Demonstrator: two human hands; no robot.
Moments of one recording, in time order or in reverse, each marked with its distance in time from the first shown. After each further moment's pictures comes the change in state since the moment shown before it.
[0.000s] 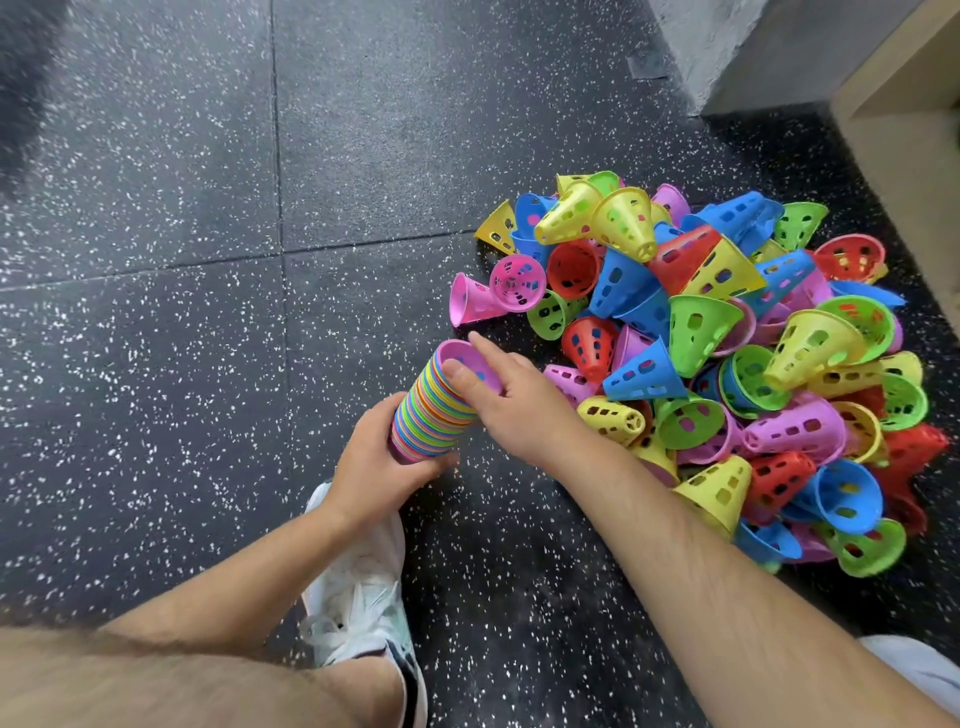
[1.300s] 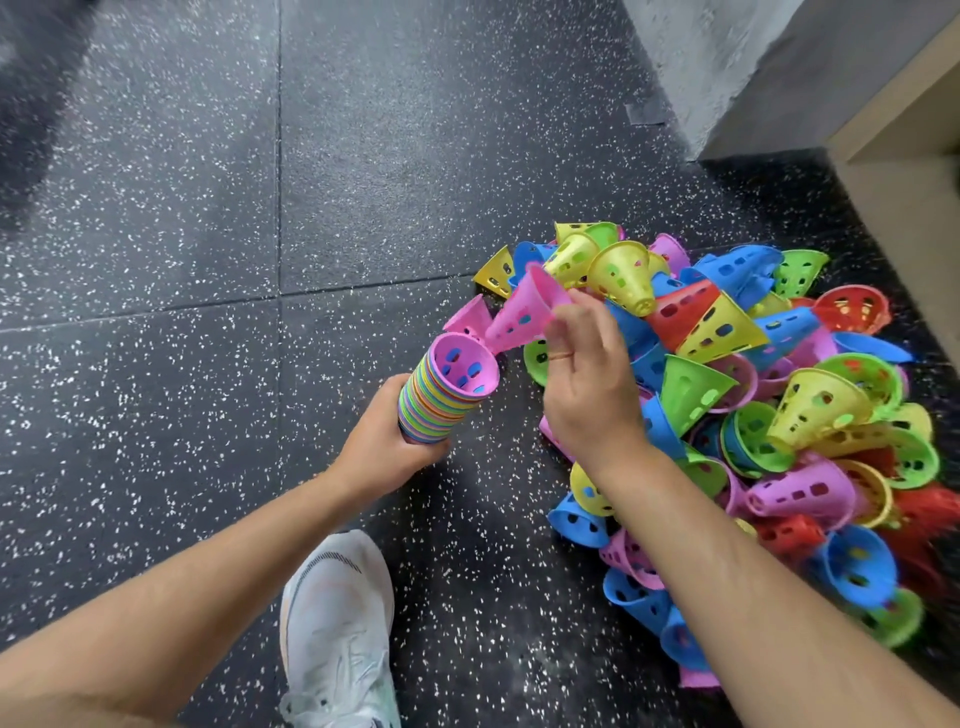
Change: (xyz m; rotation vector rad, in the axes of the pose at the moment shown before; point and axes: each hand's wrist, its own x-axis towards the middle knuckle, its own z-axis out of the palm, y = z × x) left_hand 0.081 0.014 -0.003 0.047 -0.094 -0.038; right_hand 0.047 0.020 -0.056 -0.074 0.711 -0.477
